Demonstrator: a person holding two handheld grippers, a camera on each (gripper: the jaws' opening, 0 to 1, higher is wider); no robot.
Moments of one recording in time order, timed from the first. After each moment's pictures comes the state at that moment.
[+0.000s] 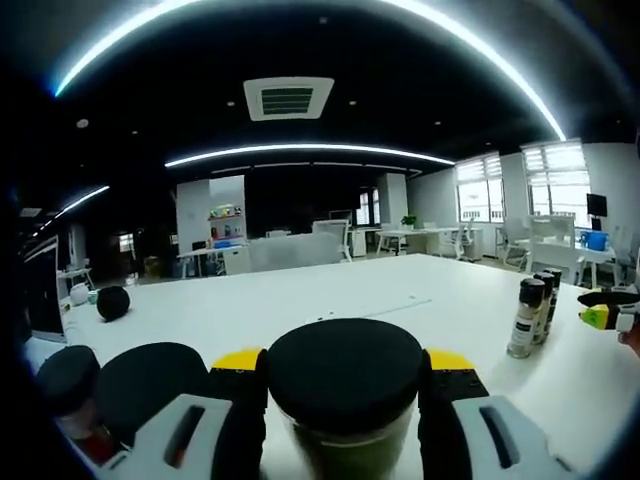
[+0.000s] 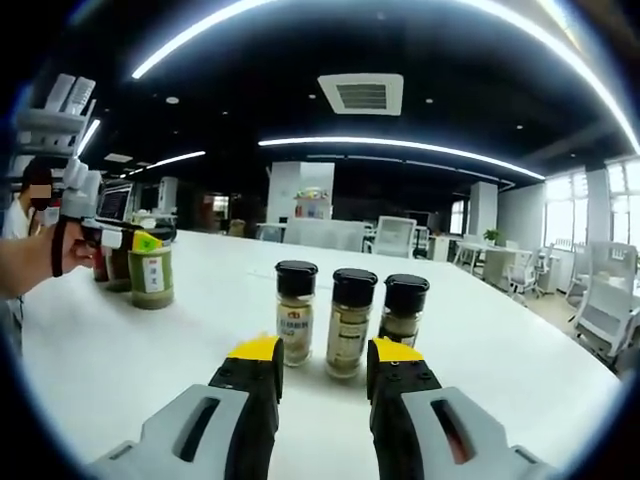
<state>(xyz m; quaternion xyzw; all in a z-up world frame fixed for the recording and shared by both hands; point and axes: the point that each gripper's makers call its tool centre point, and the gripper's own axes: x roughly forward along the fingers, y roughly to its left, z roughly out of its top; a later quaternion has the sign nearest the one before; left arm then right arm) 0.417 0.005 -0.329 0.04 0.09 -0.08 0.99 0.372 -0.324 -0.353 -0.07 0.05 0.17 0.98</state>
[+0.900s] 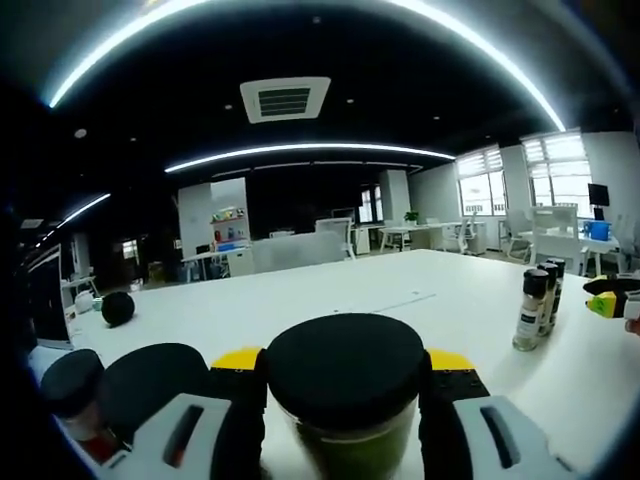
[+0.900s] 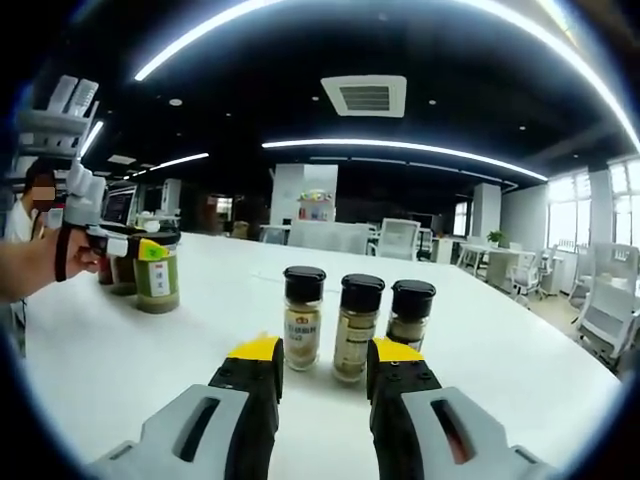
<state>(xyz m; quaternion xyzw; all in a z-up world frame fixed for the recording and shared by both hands) 0.418 0.007 -0.332 0.06 0.09 -0.08 0.99 0.370 -0.319 -0.348 -0.07 0.04 0.18 0.98</state>
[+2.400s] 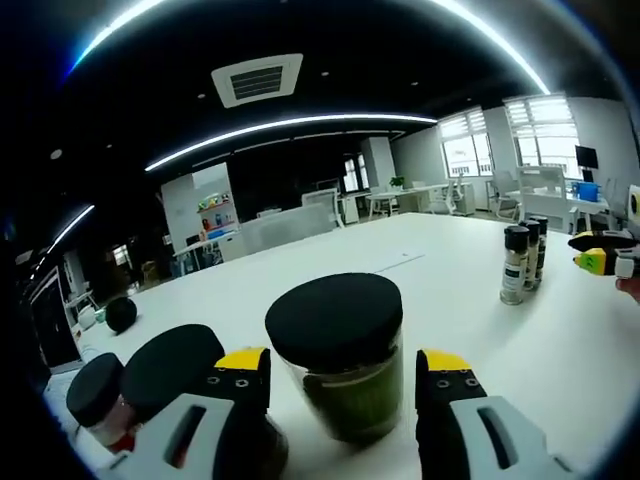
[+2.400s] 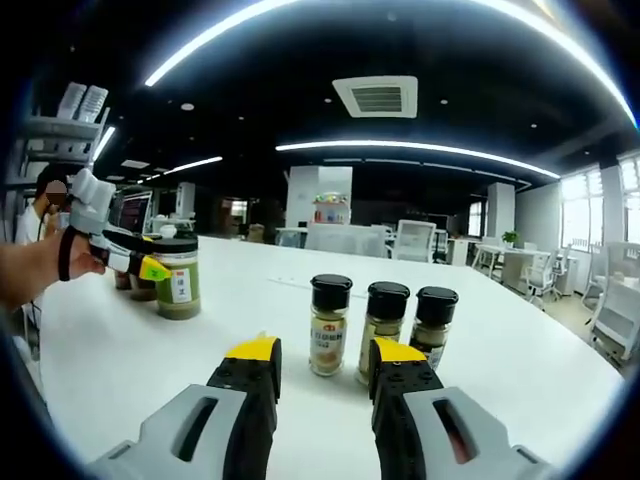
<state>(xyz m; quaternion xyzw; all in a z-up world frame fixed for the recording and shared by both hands) 0.389 0.010 -0.346 0.12 0.15 -0.10 0.98 0.359 -0.299 -0.342 -0.06 0.04 0.22 0.97</state>
